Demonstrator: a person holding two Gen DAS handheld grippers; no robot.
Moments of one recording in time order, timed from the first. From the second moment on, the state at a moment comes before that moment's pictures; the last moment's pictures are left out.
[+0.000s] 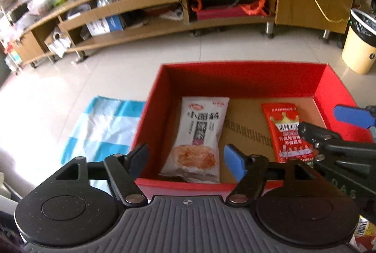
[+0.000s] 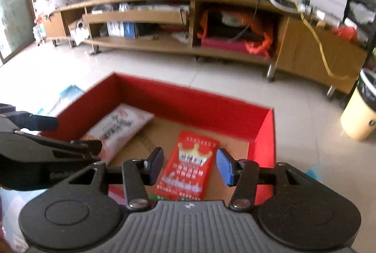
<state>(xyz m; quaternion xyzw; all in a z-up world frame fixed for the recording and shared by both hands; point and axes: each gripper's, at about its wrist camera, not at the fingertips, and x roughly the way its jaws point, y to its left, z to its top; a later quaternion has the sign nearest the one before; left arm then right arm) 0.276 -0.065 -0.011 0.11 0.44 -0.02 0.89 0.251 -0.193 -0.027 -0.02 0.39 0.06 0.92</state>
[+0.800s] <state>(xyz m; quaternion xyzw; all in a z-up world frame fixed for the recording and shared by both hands) 0.146 -0.012 0.003 0.08 0.50 -0.04 0.86 0.126 -0.163 -0.001 0.00 0.42 0.12 0.90</state>
